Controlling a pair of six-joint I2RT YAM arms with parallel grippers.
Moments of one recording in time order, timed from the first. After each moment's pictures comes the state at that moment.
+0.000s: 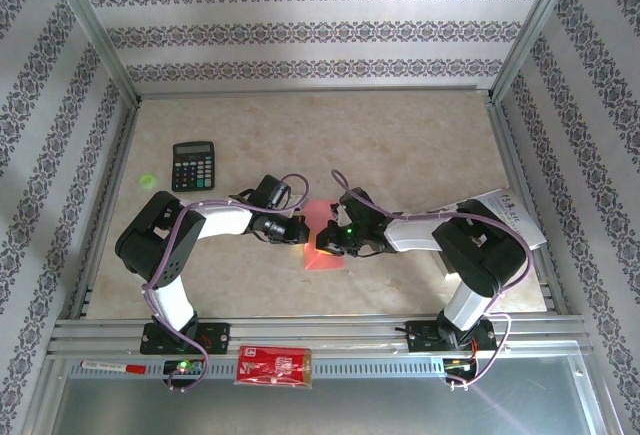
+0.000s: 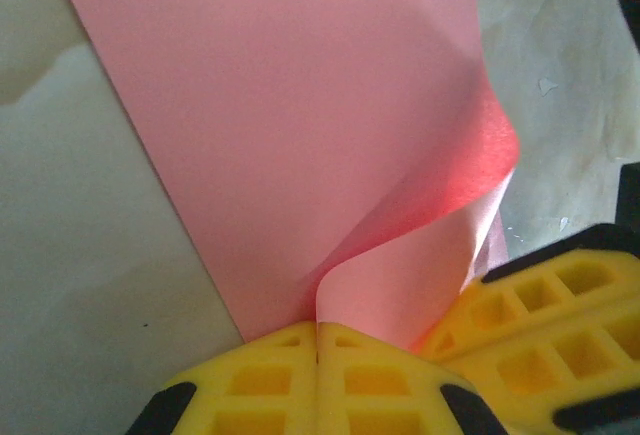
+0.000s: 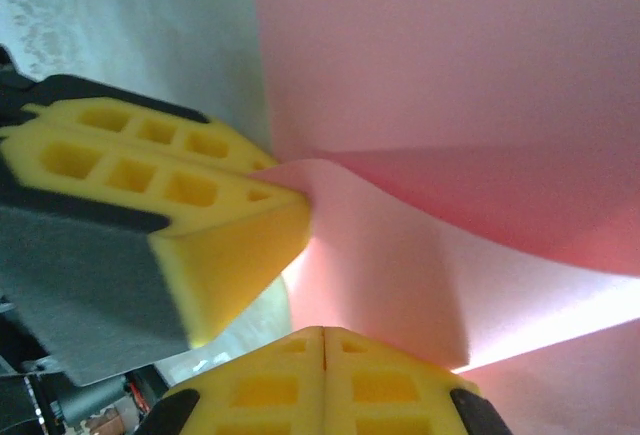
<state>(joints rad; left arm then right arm) -0.54 1.77 0.83 -0.15 0.56 -0.48 0.68 1.70 0.67 0.11 -0.56 0.97</state>
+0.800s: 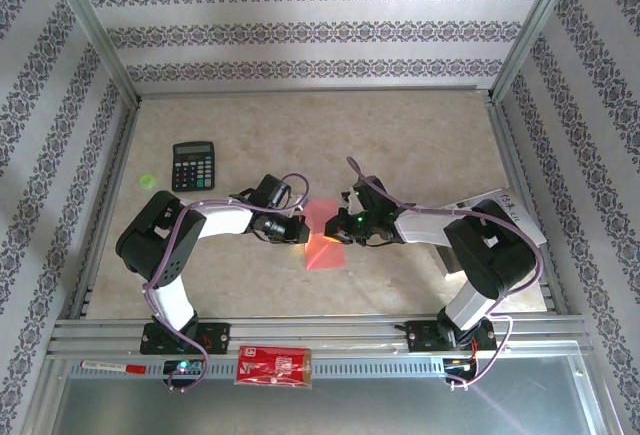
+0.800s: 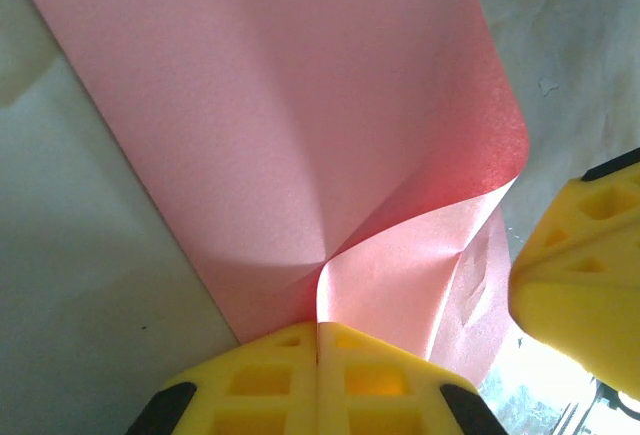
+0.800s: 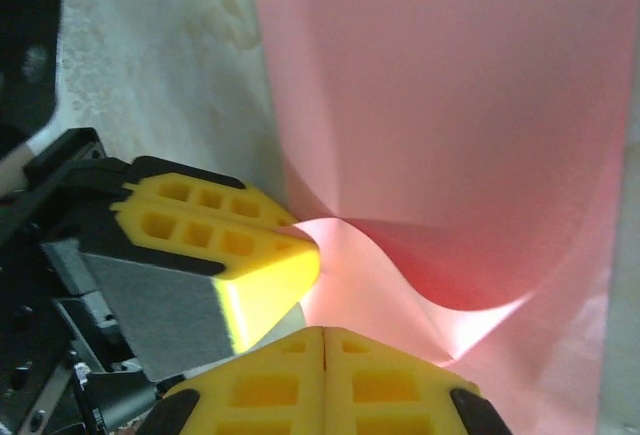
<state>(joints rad) -0.54 1.77 0.83 -0.16 0.57 -0.48 0.58 1.65 0.70 0.05 -0.62 0.92</state>
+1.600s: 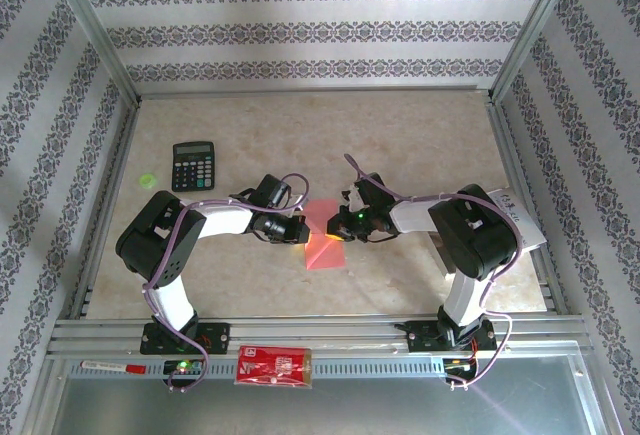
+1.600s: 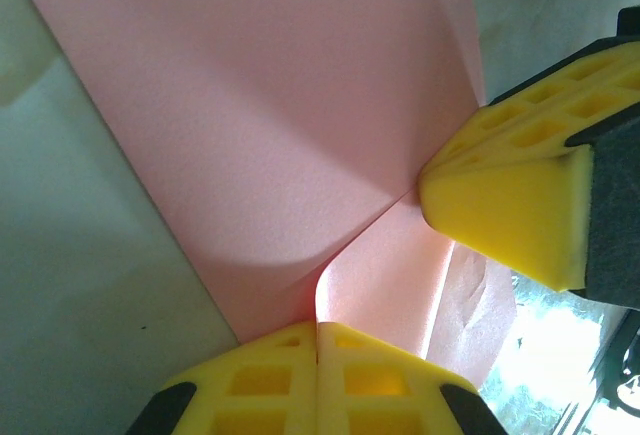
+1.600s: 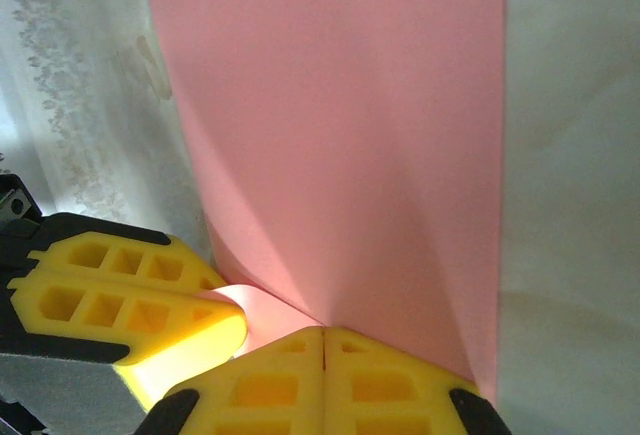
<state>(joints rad) -0.54 1.77 0.83 -0.16 0.57 -0.47 0.51 1.79 0.75 0.05 -0.68 0.83</state>
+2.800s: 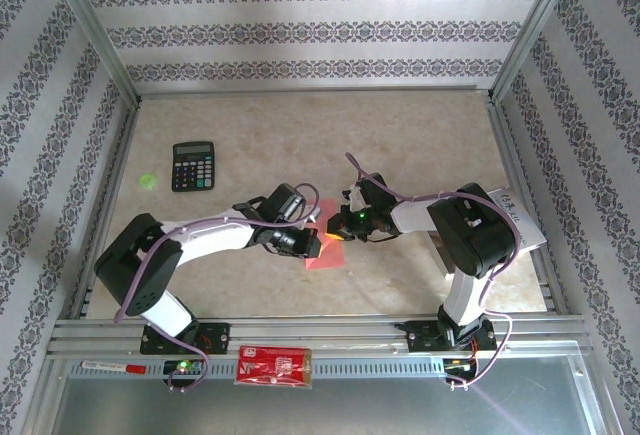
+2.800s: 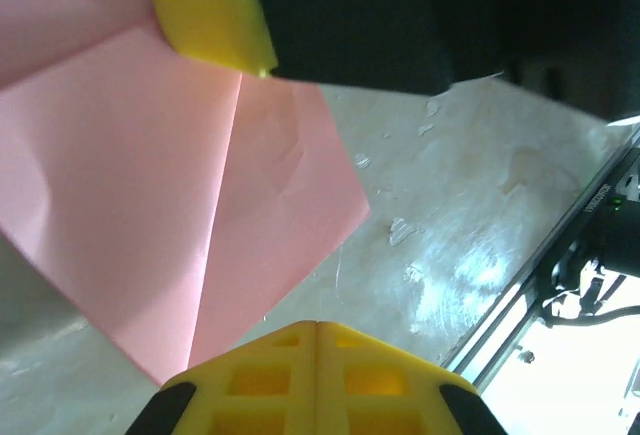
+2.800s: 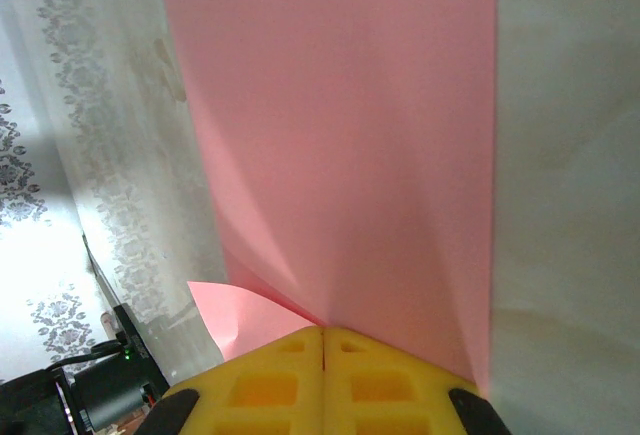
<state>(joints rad) -0.71 1.60 0.83 -0.29 0.52 -0.58 0.50 1.81 0.74 0.10 -0.72 0.83</state>
